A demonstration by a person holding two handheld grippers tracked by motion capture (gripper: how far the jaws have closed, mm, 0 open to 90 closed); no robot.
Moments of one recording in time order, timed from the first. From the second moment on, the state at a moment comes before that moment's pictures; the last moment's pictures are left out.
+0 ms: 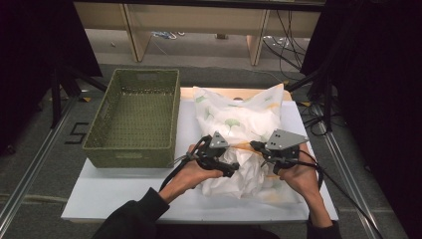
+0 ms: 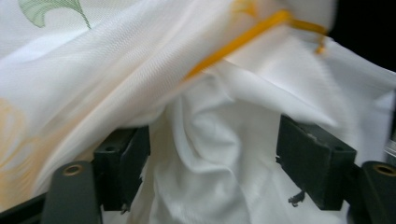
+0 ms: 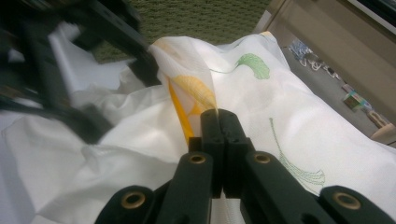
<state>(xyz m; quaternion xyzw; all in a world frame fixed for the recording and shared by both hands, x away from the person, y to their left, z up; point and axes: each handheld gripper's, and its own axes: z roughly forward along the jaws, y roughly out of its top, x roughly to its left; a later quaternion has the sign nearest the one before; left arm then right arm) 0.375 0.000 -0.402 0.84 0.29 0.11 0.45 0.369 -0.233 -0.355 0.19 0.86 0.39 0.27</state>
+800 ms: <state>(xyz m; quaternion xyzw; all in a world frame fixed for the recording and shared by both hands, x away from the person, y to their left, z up) 0.423 -0.054 -0.423 0.80 0.30 0.20 0.48 0.363 -0.232 -0.349 0.18 0.86 0.40 0.27</state>
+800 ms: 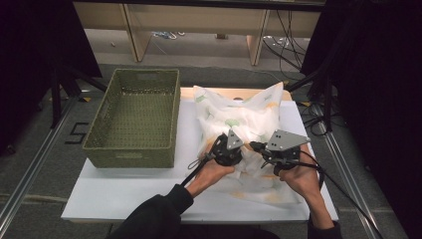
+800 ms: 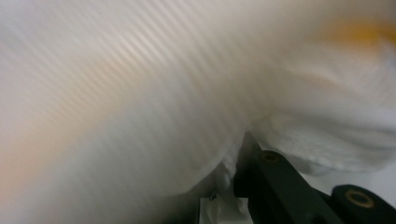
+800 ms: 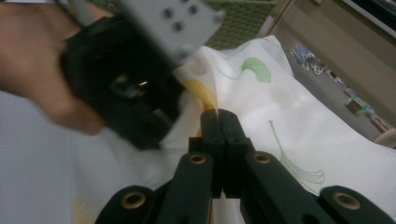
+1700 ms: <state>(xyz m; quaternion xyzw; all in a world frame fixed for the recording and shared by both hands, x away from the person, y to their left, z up) 0.358 -0.004 -0.452 0.87 0.27 0.12 0.39 0.373 -0.222 -0.370 0.18 0.87 0.38 0.24</state>
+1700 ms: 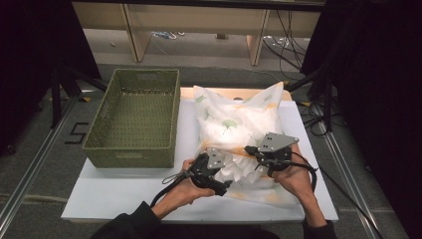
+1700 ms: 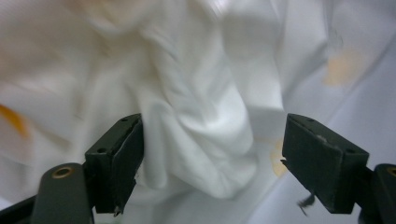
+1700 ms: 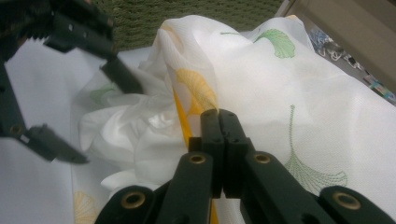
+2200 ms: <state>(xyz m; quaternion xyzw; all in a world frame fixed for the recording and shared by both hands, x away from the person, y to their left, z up) 0.389 -0.038 -0.463 0.87 0.26 0.15 0.39 0.371 -0.222 -0.369 0.18 0.87 0.38 0.24</state>
